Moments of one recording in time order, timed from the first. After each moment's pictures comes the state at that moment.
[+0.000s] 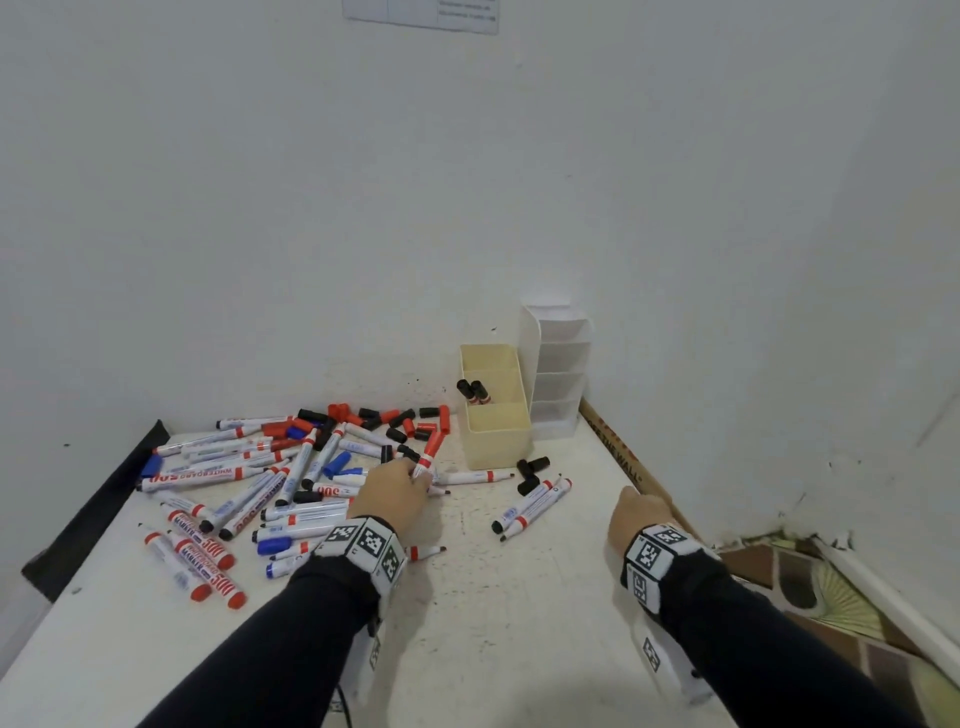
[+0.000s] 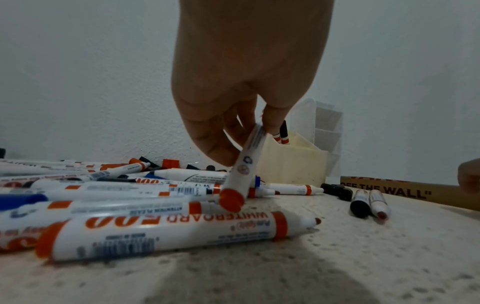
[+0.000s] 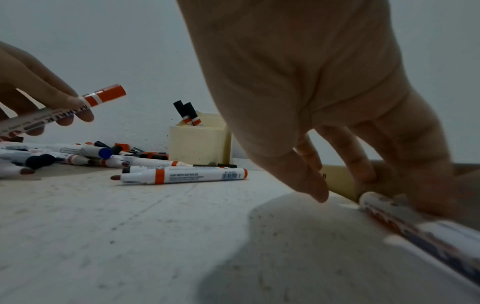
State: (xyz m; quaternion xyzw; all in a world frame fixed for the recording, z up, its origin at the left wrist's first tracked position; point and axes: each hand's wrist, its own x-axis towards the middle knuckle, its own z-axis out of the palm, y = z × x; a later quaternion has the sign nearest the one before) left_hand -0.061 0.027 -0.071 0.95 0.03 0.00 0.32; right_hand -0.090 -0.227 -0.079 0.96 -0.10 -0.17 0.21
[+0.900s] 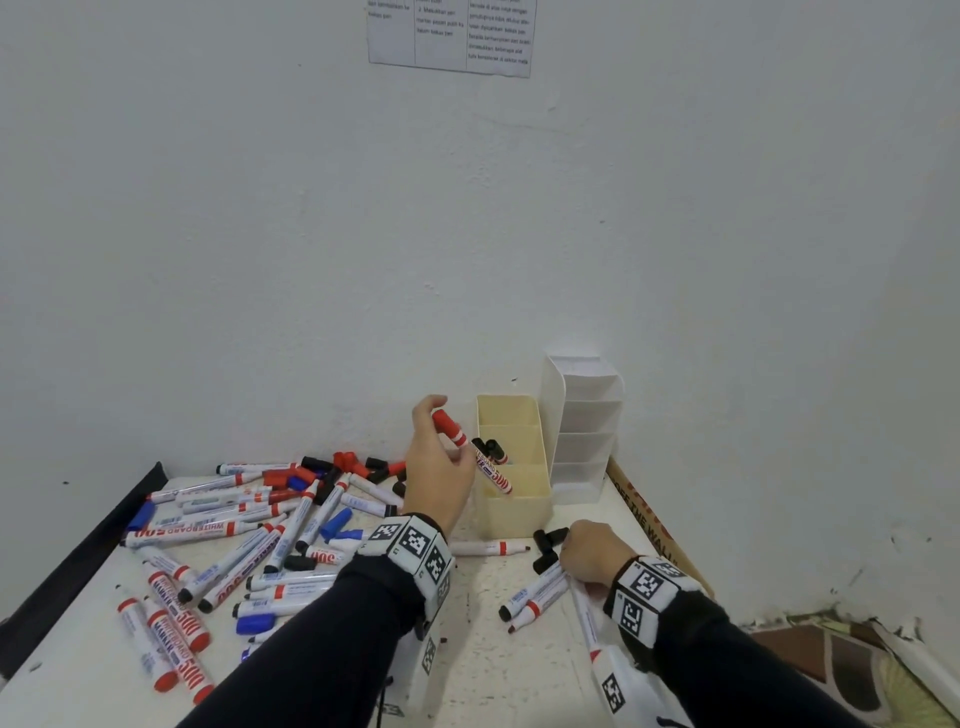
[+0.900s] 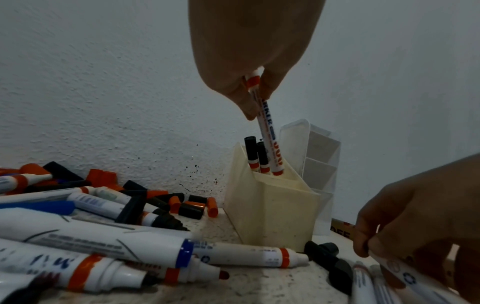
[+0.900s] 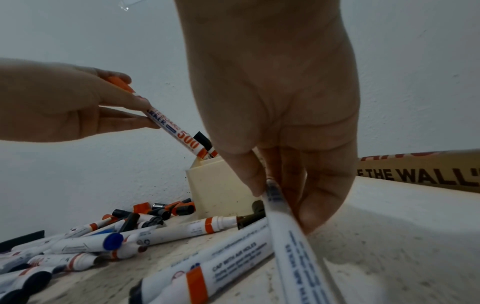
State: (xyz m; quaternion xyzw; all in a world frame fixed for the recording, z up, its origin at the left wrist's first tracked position) left_hand -0.001 -0.019 -0.025 0.77 -0.03 0.24 0.59; right_hand -0.007 -0.195 -0.063 0.97 -0.05 -0.18 -0.15
